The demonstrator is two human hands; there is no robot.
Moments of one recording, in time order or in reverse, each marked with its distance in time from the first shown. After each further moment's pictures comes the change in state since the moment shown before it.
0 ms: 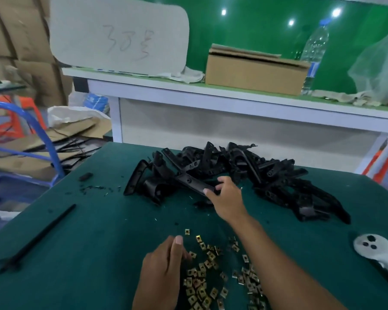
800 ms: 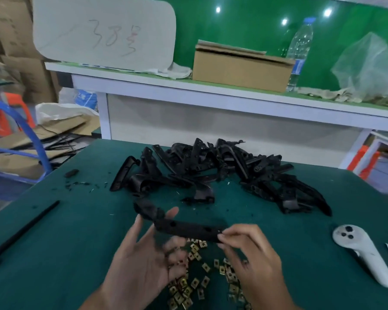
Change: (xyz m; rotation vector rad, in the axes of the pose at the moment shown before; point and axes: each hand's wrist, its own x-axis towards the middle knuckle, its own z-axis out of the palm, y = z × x) left_hand 0.003 0.023 -0.024 -1.292 -0.611 -0.529; right_hand -0.159 0.042 -0.048 0.020 0.383 -0.724
